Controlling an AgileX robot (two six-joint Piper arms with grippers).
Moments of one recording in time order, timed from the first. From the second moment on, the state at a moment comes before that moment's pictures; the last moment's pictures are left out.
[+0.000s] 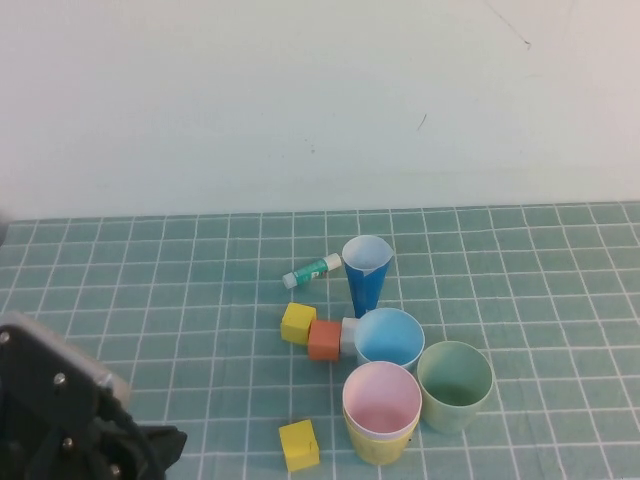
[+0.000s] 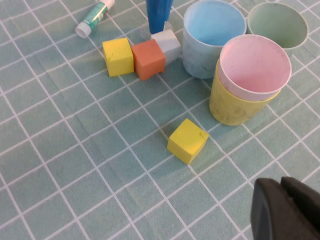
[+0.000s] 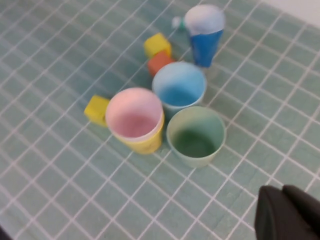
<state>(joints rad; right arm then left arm) -0.04 0.99 -0.96 0.63 1.11 -0.84 -0.71 0.75 -0.50 -0.04 0.49 -0.09</state>
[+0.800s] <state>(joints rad) 0.47 1.94 -1.66 0.10 1.22 -0.63 -0.71 0.70 -0.49 -0.06 0.50 -0.09</state>
